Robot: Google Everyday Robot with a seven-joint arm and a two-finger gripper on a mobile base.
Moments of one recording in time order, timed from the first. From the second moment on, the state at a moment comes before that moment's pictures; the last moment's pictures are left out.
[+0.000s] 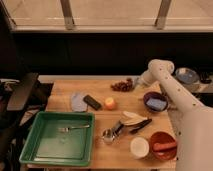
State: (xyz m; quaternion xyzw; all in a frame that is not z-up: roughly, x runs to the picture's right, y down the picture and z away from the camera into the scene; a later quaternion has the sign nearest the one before) arm 0.231 0.001 0.953 -0.22 -0.09 0.27 0.93
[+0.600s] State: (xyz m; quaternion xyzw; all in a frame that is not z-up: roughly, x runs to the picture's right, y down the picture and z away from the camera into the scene) arm 0.227 0.007 0.975 -0.23 -0.10 0.30 0.92
